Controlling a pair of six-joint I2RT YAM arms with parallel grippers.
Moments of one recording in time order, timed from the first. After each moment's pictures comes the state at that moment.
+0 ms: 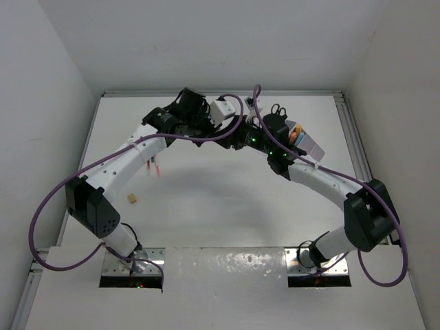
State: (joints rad) left arm -0.59 1.59 1.60 -0.81 0.12 0.42; right arm 0.56 1.48 0.95 0.41 -0.40 0.68
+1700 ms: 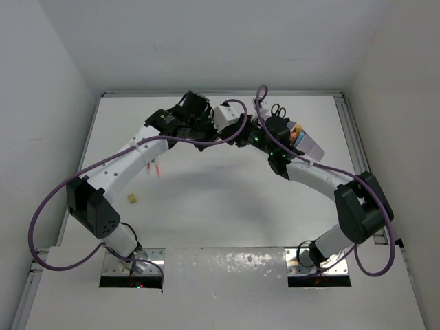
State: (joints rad) left arm -0.62 1.59 1.60 -0.84 0.16 0.43; right arm 0.51 1.53 0.87 0.57 -0.34 0.72
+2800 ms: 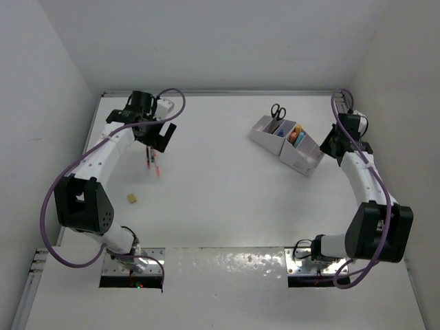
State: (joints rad) left arm -0.15 1.56 1.41 -0.84 -0.02 0.33; right arm -0.14 1.33 0.95 -0.40 0.16 0.40
